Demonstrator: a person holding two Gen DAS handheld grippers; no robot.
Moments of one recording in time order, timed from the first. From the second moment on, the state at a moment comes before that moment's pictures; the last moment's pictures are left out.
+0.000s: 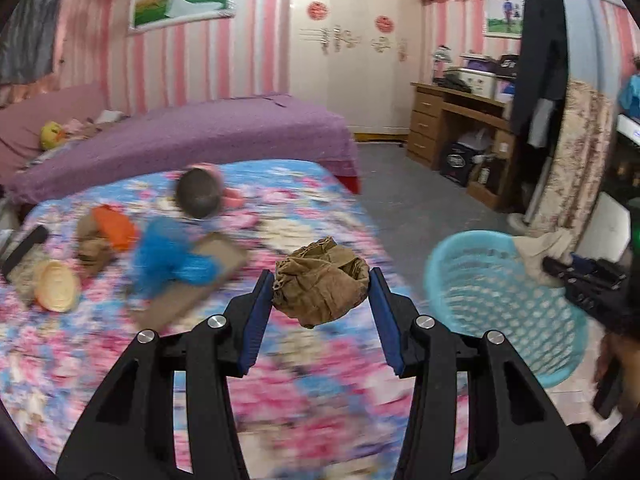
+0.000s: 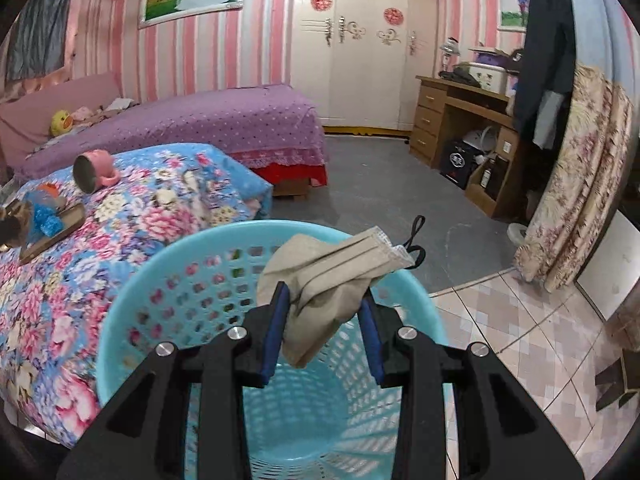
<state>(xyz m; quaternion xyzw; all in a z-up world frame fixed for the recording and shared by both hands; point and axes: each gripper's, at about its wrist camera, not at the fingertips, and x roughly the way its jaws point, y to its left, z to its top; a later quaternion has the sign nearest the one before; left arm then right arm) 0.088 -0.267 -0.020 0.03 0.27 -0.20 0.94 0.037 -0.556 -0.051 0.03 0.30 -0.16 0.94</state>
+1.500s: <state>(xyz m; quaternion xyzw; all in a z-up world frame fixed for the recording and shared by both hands) 0.112 -0.301 -0.027 0.04 0.28 -0.19 0.94 0.033 -0.570 -0.052 0.06 0.27 -0.19 0.94</state>
